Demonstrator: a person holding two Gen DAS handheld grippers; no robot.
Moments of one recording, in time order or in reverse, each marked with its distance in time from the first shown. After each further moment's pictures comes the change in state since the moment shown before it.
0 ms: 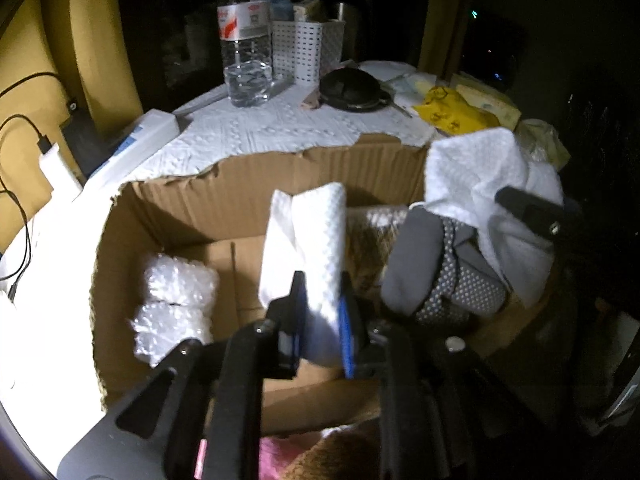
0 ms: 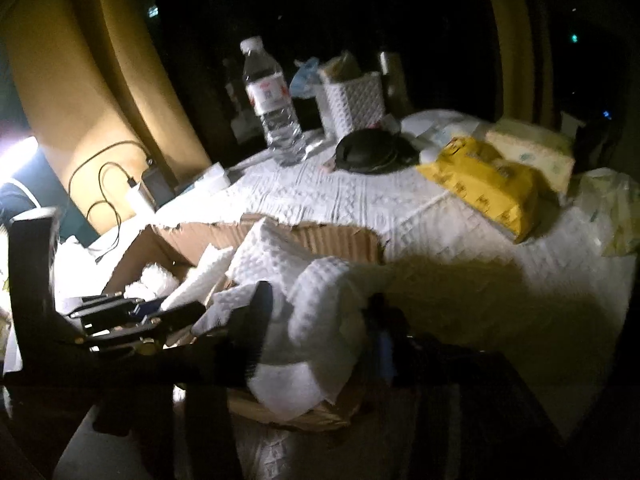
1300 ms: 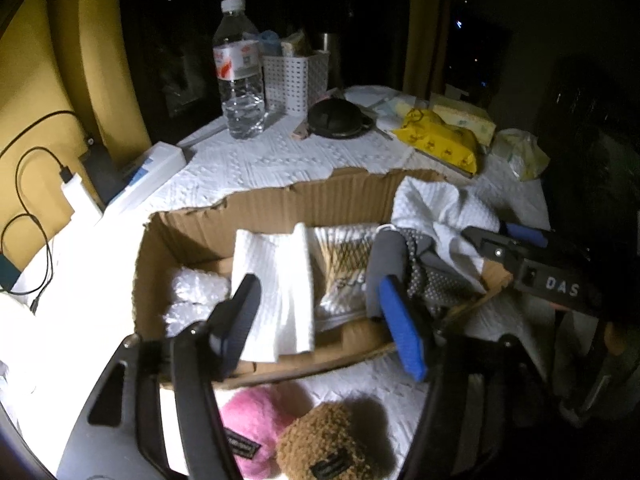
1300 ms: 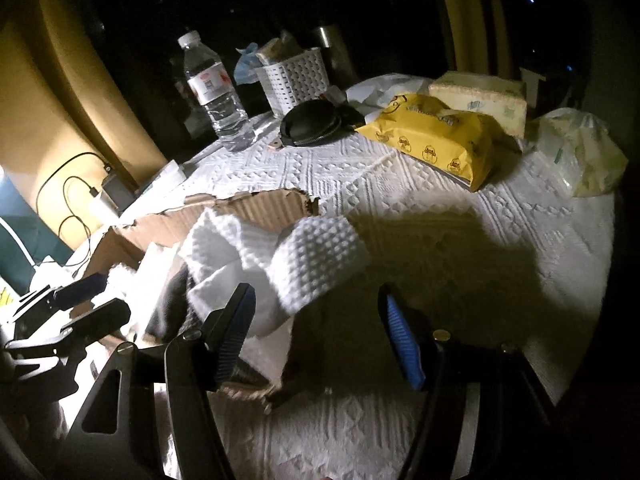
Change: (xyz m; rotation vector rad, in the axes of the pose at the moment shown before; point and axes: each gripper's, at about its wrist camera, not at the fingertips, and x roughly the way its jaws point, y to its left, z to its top) left arm -0.048 -0.009 -0.001 0.048 -0.074 0.003; right arm 0.003 -0.026 -0.018 0.128 0.094 -0.096
